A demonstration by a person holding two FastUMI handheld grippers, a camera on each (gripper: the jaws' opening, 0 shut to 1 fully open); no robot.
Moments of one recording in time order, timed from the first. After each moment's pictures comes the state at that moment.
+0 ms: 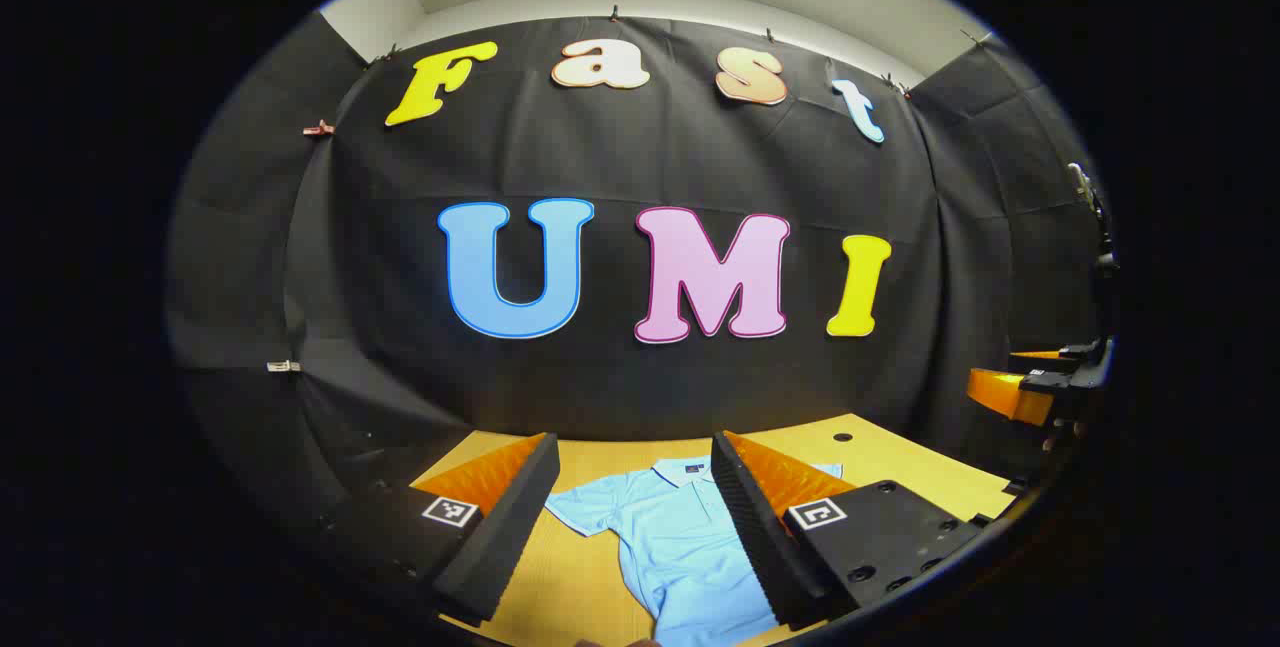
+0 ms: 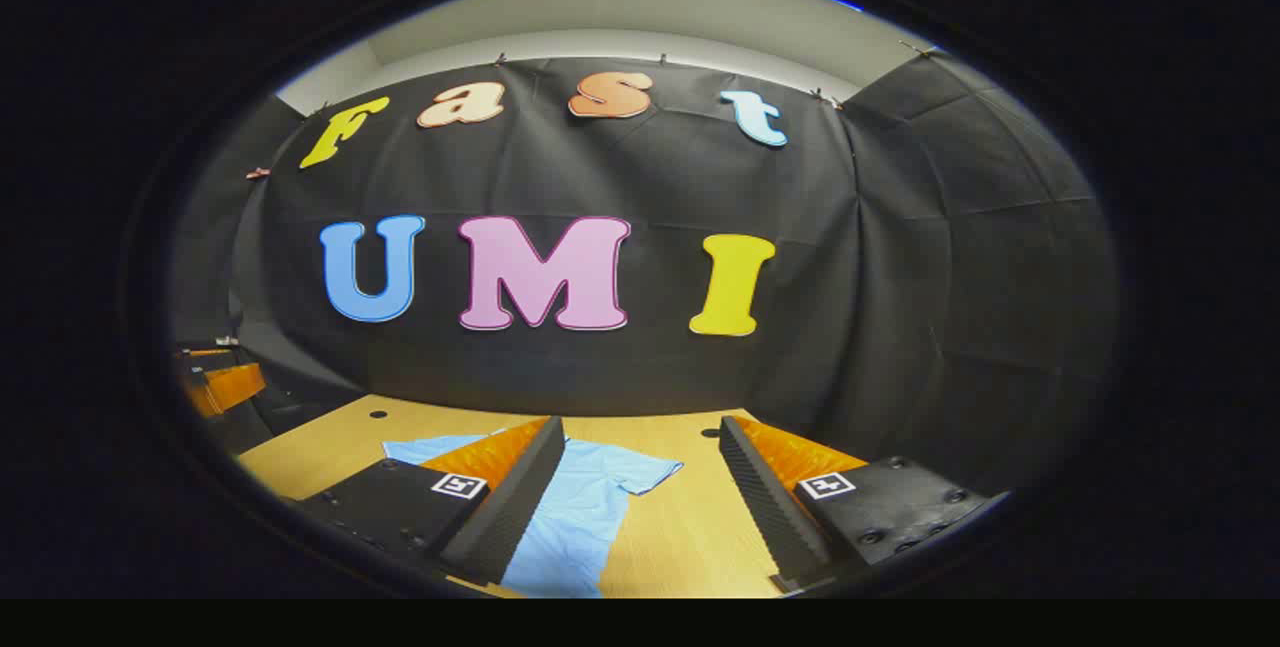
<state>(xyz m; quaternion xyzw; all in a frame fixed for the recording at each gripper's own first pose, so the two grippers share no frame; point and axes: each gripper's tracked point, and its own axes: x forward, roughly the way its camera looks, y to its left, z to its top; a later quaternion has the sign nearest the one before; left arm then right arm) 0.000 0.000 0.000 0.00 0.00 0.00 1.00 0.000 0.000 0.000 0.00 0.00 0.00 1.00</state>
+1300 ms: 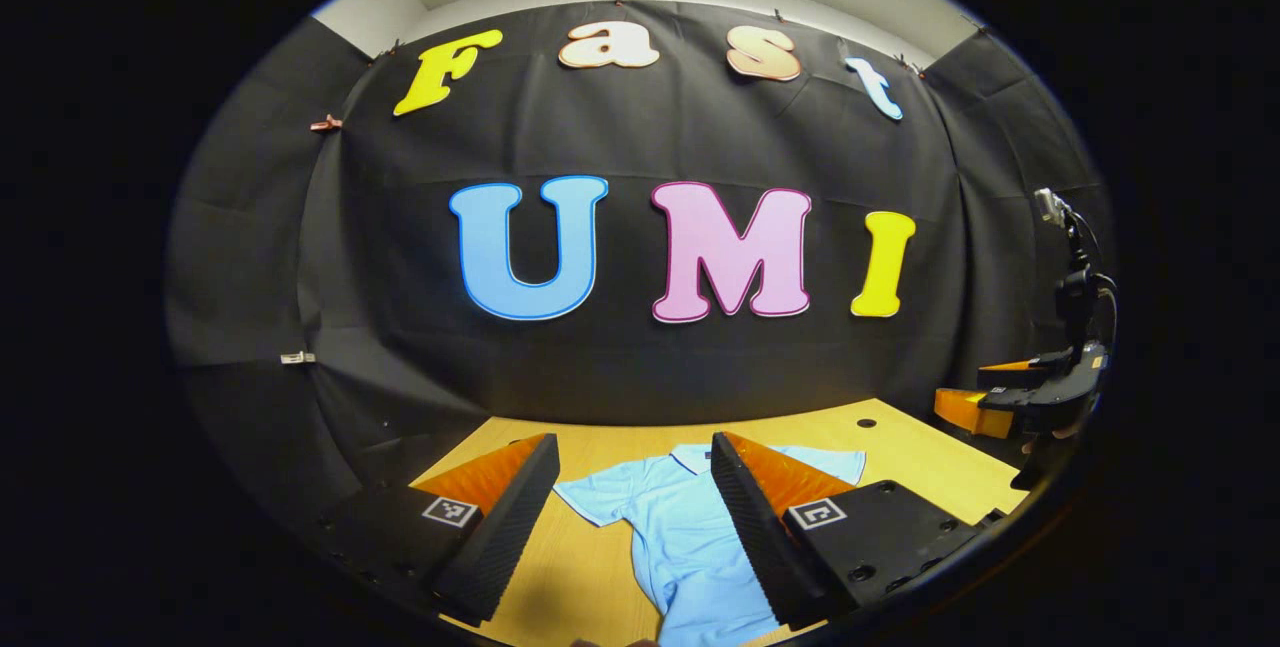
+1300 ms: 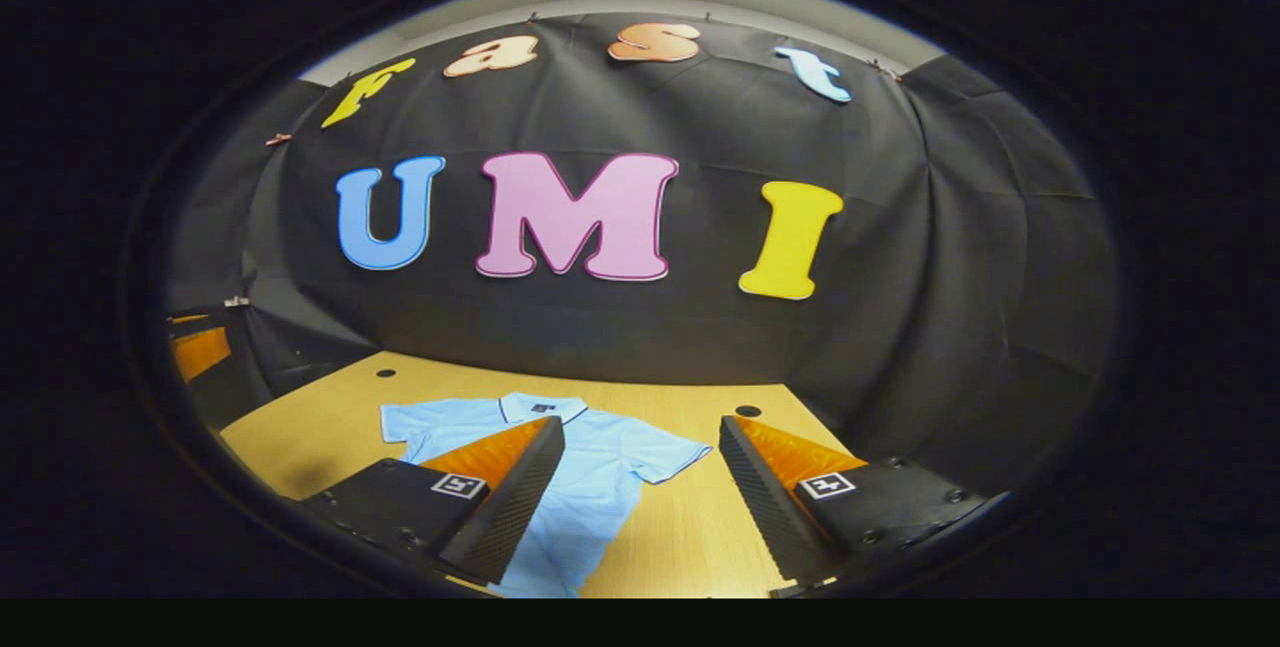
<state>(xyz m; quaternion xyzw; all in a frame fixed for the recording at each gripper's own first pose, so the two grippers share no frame) 0.021 0.009 -0.028 0.01 0.03 0.04 1.00 0.090 0.020 -0.069 -0.04 0.09 0.07 0.99</state>
